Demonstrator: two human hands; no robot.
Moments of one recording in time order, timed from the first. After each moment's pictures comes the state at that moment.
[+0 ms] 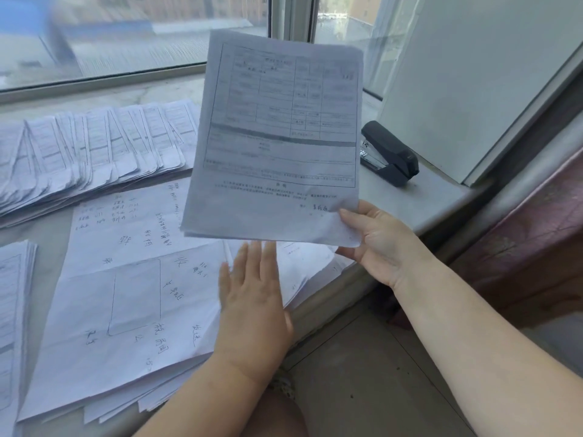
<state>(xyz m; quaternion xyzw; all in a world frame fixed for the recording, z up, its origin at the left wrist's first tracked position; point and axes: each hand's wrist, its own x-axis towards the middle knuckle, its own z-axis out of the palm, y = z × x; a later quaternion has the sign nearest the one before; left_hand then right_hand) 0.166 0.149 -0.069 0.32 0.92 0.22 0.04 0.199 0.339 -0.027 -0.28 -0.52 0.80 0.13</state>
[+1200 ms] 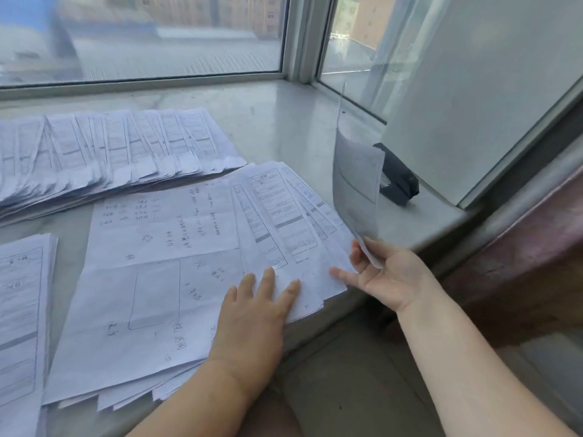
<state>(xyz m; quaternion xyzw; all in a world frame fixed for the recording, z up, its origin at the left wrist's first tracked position) 0.155 0.121 -0.074 0.42 0.90 0.07 0.06 0.221 0.327 -0.023 -0.35 -0.31 0.88 0.13</state>
